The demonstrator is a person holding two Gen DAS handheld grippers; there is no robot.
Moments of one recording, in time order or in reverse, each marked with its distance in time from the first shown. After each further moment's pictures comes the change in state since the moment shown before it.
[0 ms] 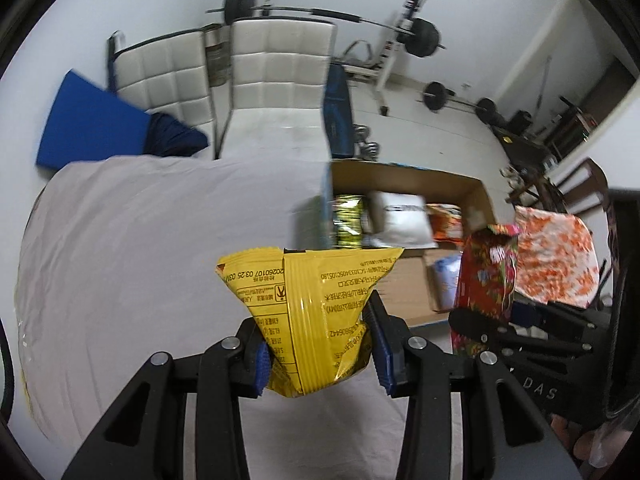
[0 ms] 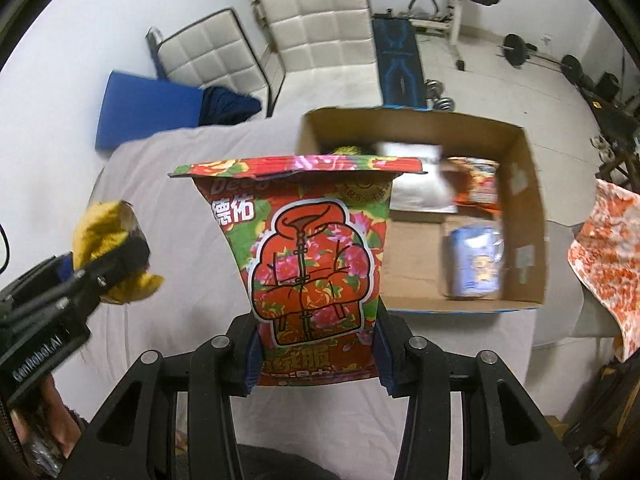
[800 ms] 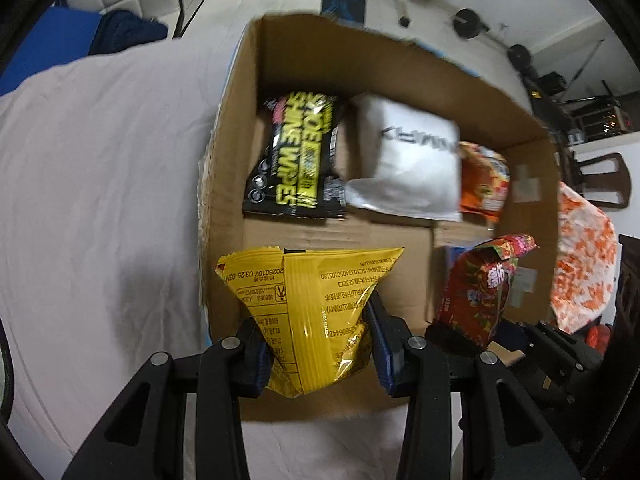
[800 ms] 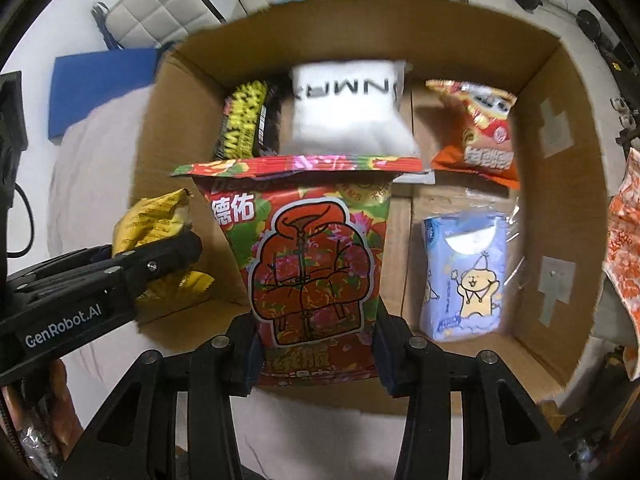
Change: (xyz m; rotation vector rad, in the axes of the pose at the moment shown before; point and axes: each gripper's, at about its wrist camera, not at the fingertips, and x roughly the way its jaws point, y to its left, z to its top) left arm 0.208 -0.063 0.030 -0.134 0.377 -0.027; right arm 0.179 -0.117 0.040 0.030 0.248 0.029
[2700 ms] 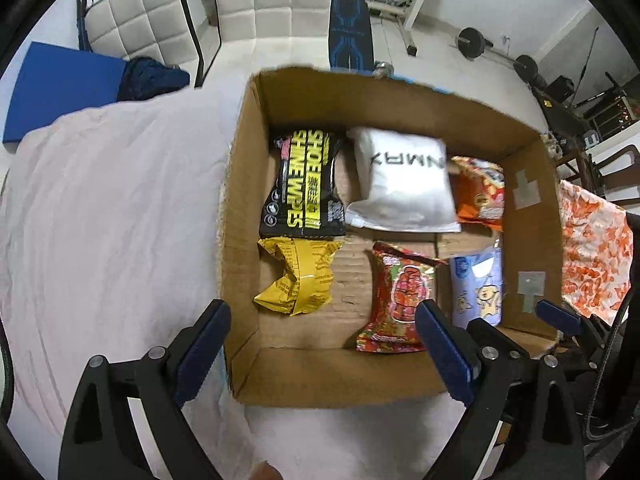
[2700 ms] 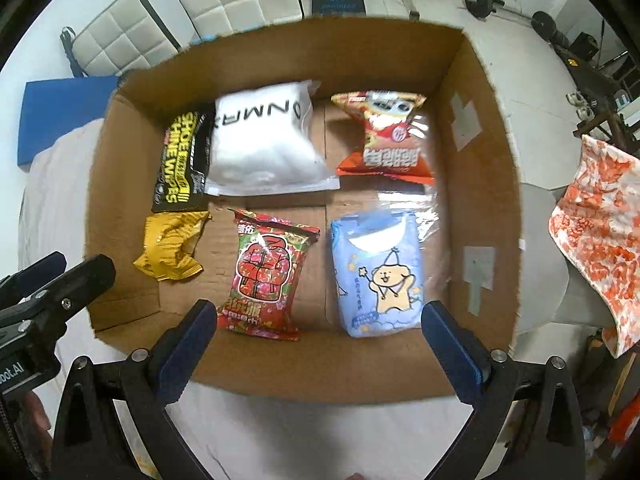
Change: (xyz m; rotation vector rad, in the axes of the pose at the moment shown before) left arm -0.029 -0.028 -0.030 0.044 -0.161 0.136; right arm -0.031 -0.045 -0.026 0.069 -0.122 -0.130
